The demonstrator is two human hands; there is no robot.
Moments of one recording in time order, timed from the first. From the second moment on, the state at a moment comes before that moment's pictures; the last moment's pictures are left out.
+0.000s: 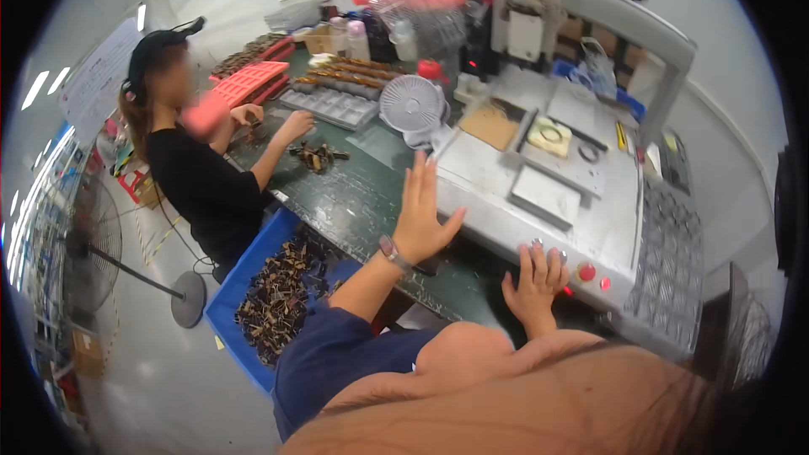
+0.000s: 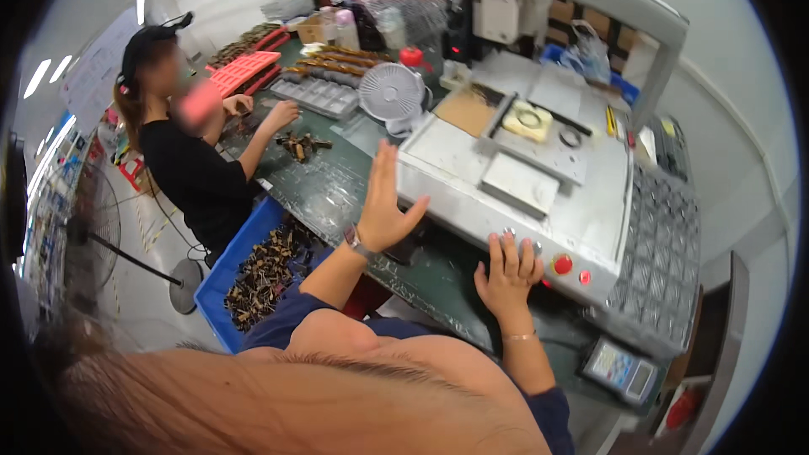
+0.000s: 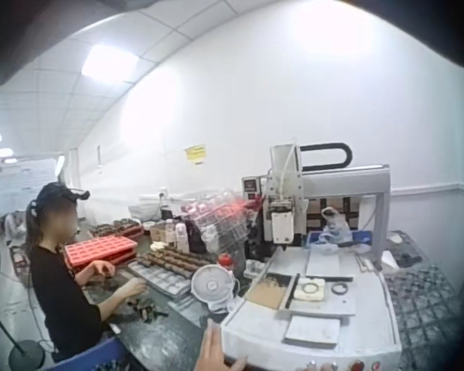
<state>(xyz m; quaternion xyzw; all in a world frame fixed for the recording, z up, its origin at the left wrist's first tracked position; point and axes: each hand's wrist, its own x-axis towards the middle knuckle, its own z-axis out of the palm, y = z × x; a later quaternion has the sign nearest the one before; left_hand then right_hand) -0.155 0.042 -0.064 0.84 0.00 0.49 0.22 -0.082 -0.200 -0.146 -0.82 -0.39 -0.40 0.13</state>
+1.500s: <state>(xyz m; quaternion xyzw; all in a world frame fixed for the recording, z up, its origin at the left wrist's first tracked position) -0.213 0.020 0.135 0.55 -0.41 0.70 0.22 -0.076 -0.202 -0.153 -0.82 -0.34 -0.44 0.12</state>
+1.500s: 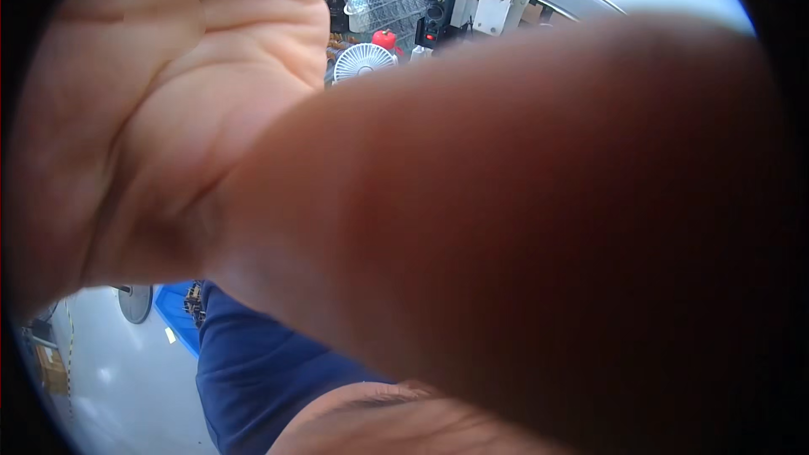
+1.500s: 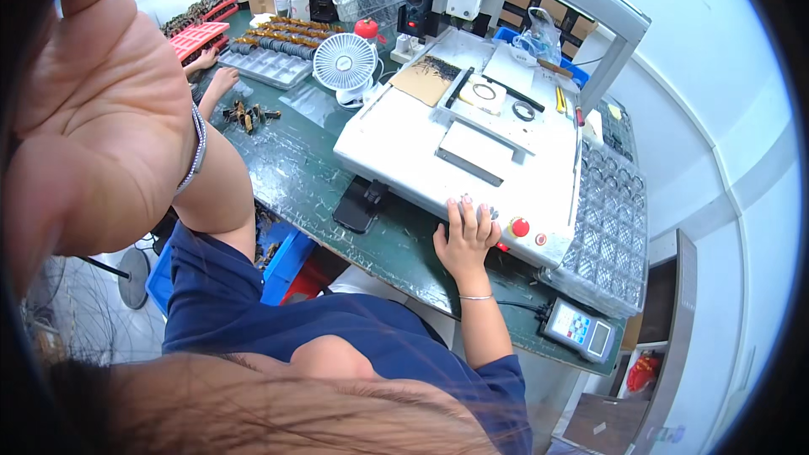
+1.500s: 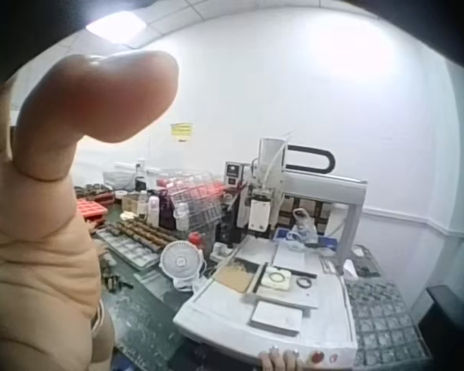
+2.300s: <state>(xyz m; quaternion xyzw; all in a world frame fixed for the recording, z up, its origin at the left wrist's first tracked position) 0.092 0.069 0.037 0.67 -0.21 0.70 0.08 -0.080 -0.206 -0.152 -0.83 -0.35 -0.41 0.11</state>
